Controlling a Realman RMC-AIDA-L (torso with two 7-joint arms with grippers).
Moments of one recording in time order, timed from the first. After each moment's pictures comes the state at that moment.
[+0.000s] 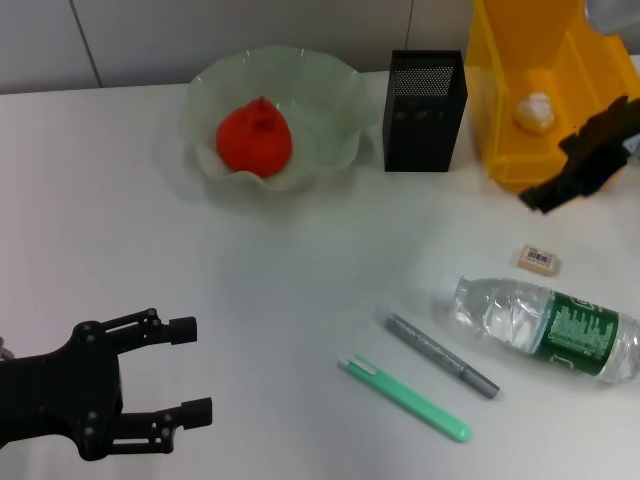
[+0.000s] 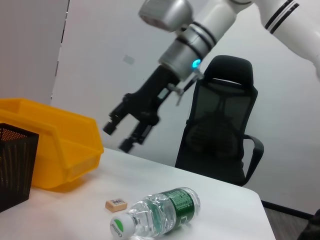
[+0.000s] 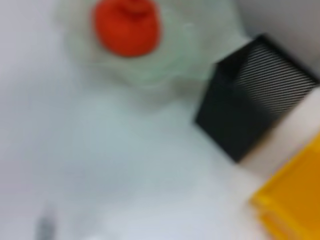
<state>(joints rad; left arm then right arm) -0.29 -1.97 1.10 0.64 1.61 1.79 -1.21 0.58 2.08 -1.09 -1.60 -2.73 -1.72 2.34</state>
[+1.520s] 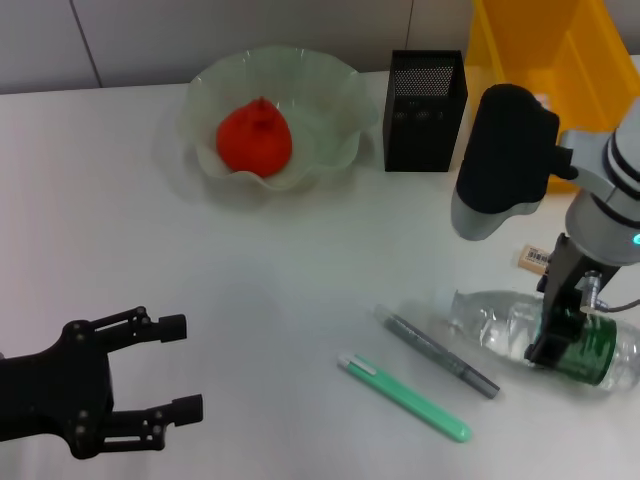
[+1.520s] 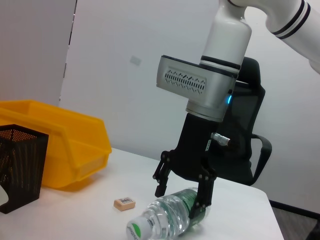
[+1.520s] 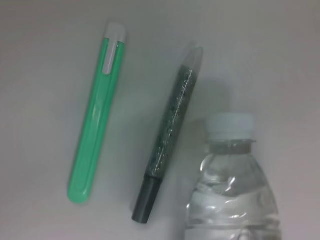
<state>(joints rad) -0.28 -1.96 1.09 0.64 1.61 1.79 -1.20 0.62 2.09 -1.58 -1.46 -2.83 -1.83 2.43</state>
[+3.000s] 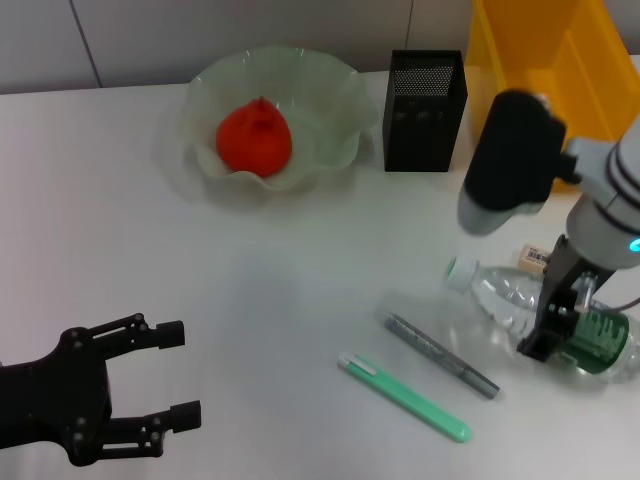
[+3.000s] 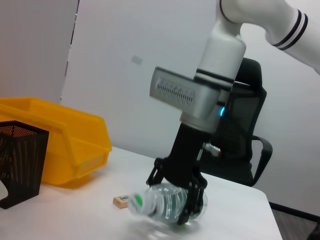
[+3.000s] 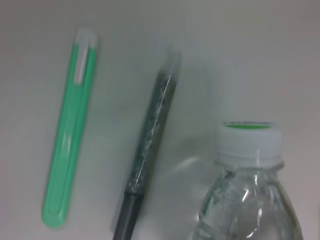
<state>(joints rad) -0.27 -1.96 1.09 0.64 1.61 1.79 -1.19 0.58 2.08 -1.57 -1.43 -2.82 -1.73 2.44</state>
